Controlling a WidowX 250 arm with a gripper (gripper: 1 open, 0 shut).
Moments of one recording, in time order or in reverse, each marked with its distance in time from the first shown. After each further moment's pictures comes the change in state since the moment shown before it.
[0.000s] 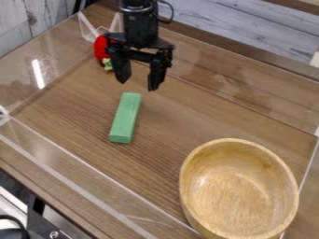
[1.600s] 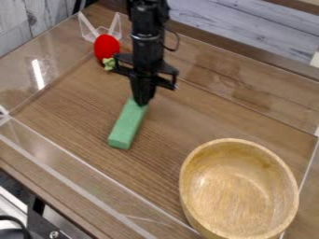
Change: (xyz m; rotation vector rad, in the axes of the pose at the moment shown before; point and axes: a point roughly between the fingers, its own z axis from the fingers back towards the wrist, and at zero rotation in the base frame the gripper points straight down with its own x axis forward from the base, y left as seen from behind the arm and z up) arm -0.002 -0.019 -0.036 0.022 0.062 -0.026
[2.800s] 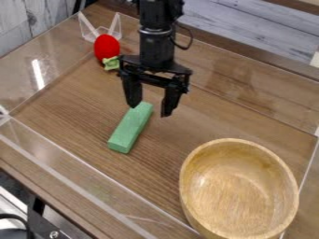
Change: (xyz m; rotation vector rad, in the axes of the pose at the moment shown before) arm -0.034 0.003 0.024 -0.025 0.056 0.096
